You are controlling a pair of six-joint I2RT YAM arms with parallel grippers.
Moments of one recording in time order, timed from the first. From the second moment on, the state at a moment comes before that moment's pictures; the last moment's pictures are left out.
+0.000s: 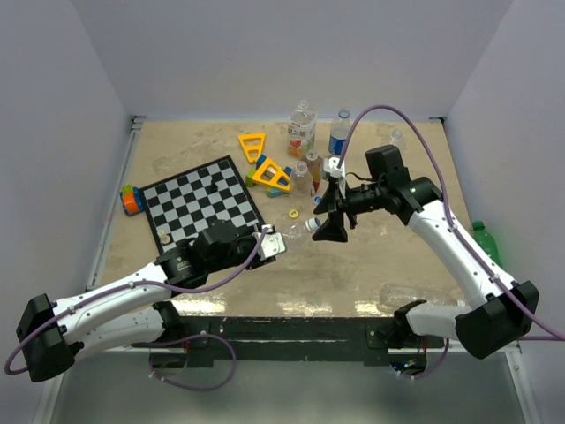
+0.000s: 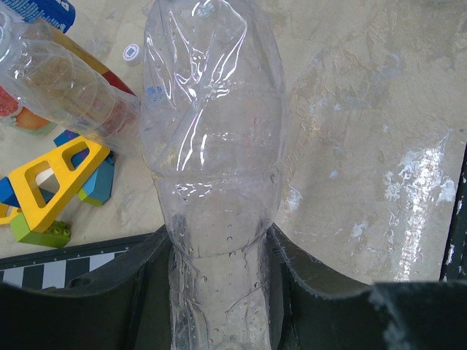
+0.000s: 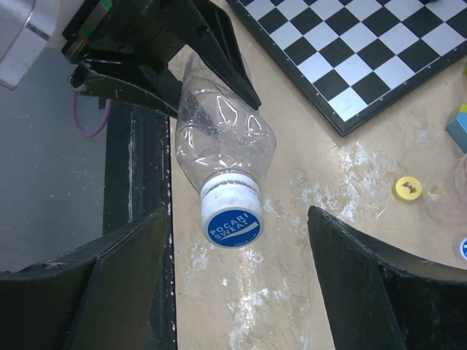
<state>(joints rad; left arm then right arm) -0.95 0.93 0.62 -0.10 0.09 0.39 0.42 1.25 1.21 -0.79 -0.96 -0.47</state>
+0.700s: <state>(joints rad) -0.95 0.93 0.62 -0.10 0.10 0.40 0.42 1.26 1.21 -0.80 -1.04 -0.50</state>
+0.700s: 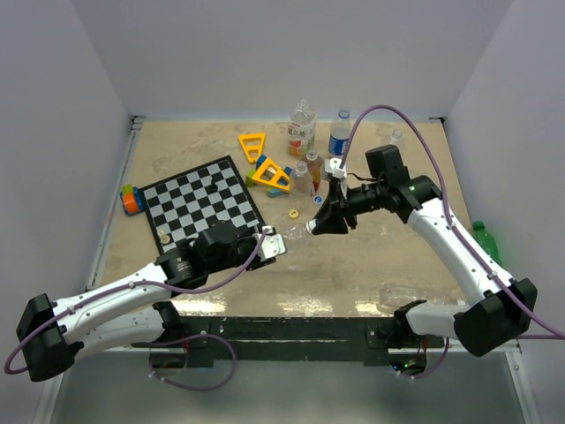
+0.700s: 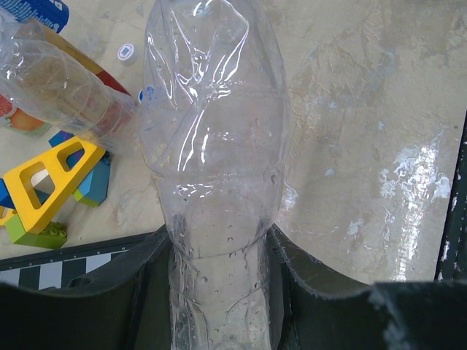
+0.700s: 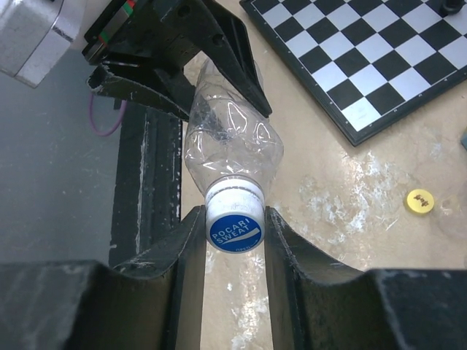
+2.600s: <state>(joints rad) -0.94 0.90 0.62 -0.10 0.10 0.39 0.00 1.22 0.99 -0.61 -0.54 -0.99</state>
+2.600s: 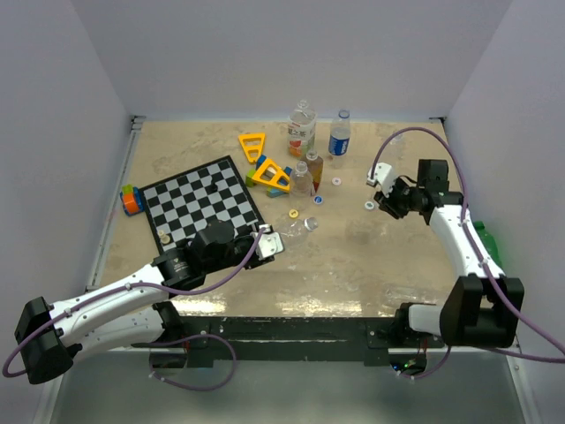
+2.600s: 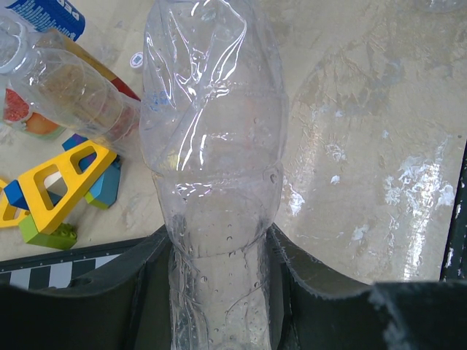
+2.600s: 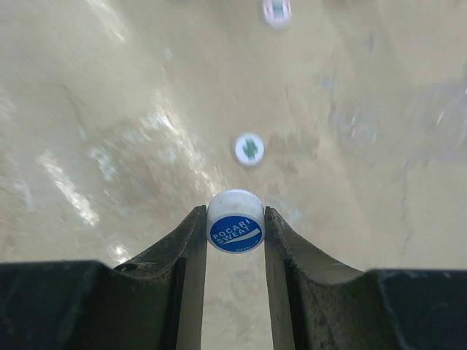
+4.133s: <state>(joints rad) -0.94 0.90 0.62 -0.10 0.10 0.39 -0.08 1.23 0.87 -0.38 -0.49 -0.95</state>
